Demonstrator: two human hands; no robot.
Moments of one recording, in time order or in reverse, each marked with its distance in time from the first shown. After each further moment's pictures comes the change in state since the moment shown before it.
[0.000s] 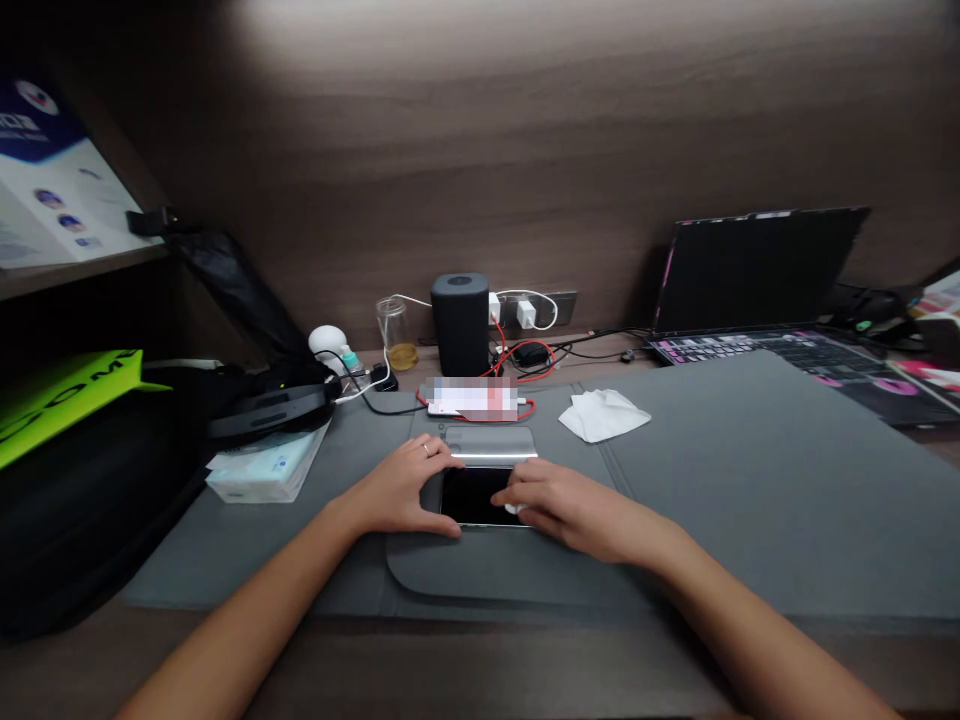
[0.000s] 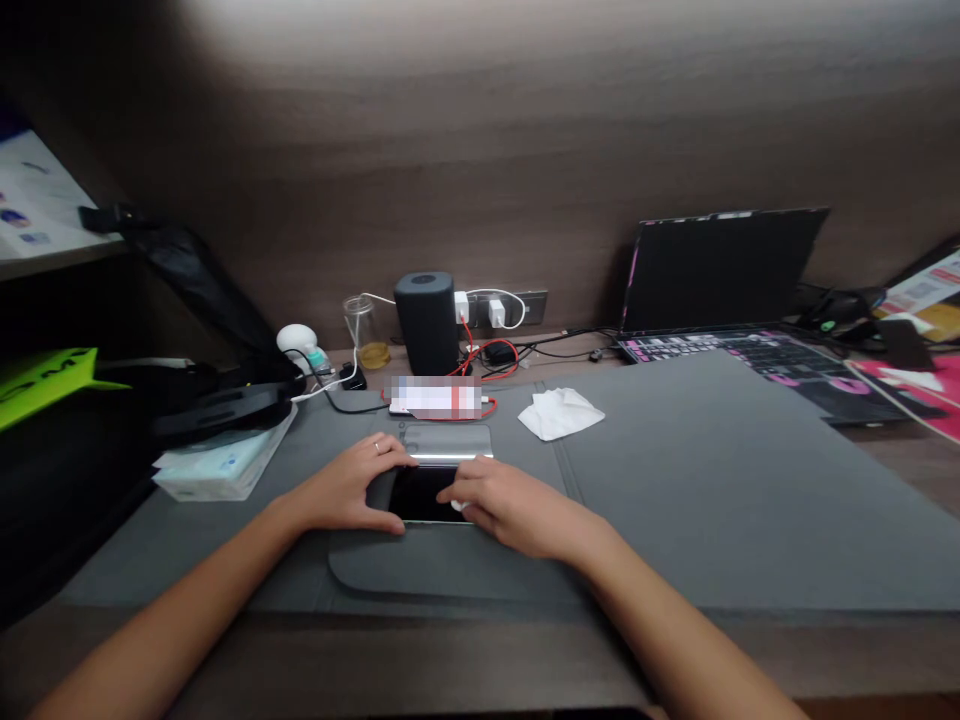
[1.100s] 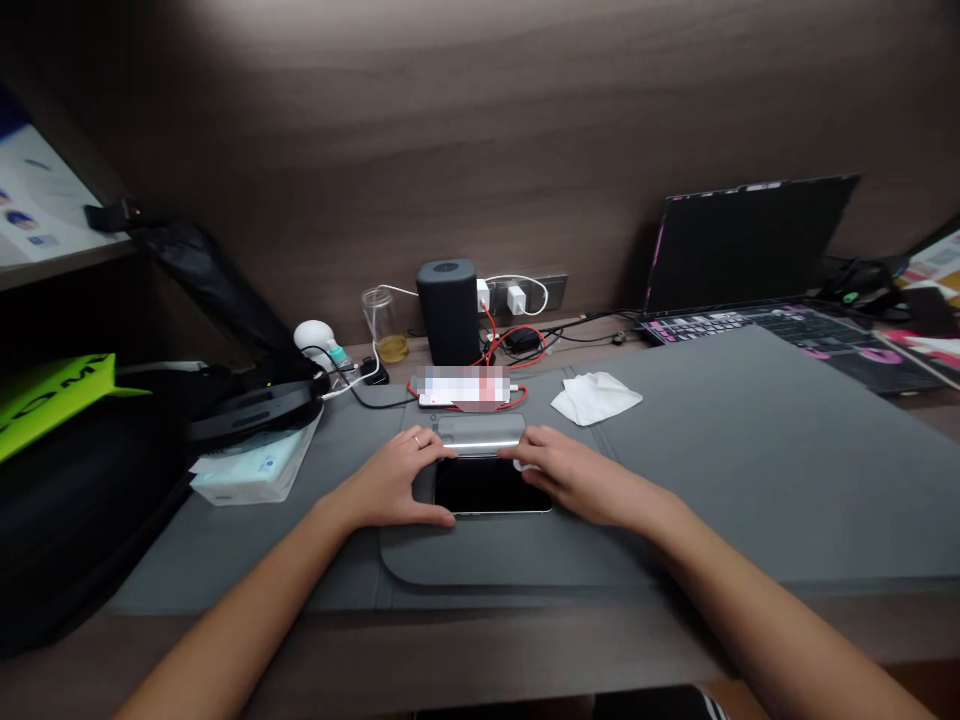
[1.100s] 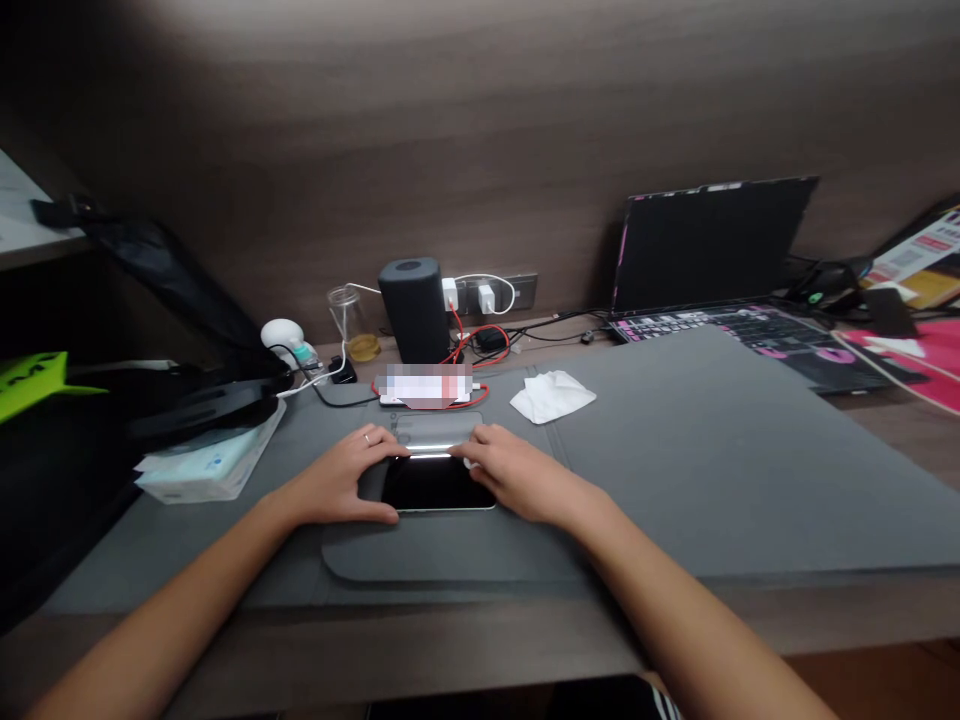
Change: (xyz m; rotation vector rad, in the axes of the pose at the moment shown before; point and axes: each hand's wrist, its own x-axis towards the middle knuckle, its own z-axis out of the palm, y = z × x) left_hand -0.001 -0.001 0.000 0.017 -0.005 0.004; right_hand -0.004 0.011 -0.002 -0.030 0.051 0.189
